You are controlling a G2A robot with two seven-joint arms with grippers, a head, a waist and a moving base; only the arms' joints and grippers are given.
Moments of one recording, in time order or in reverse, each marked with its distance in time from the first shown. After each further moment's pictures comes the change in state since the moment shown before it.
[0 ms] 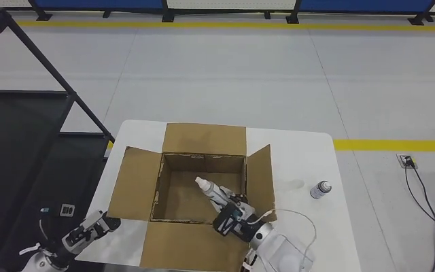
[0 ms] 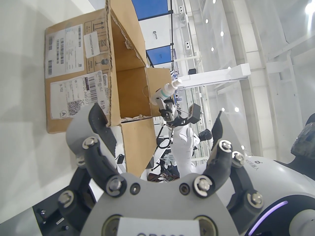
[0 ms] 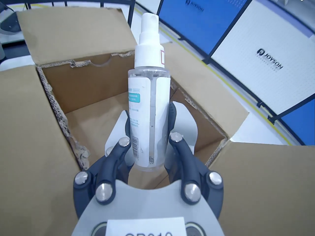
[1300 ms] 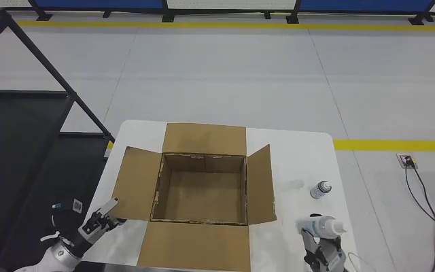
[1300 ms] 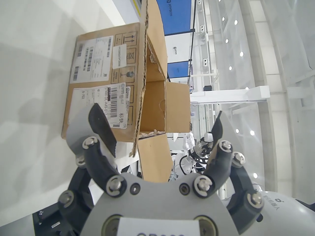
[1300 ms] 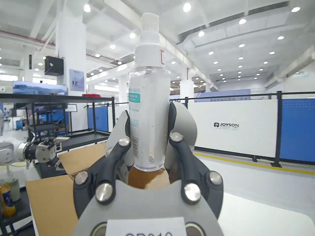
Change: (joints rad) left arm -0.013 -0.014 0.063 -0.084 0.175 0.179 0.253; right arm -0.350 0.077 0.385 0.009 0.394 -0.133 -1.079
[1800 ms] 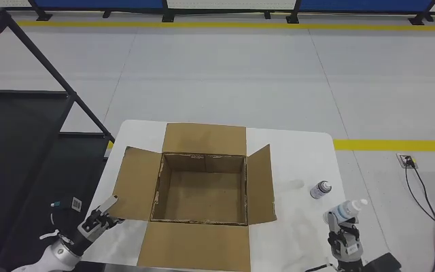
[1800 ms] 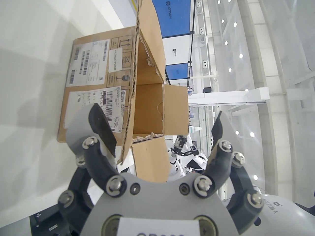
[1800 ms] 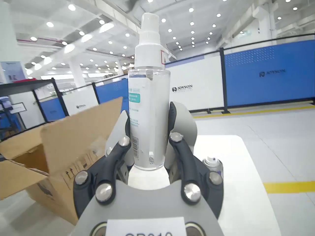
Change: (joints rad) left arm 0.001 -0.003 -0.007 -0.022 0.002 0.019 0.016; right arm 0.090 0.013 0.106 0.302 0.200 0.026 0.148
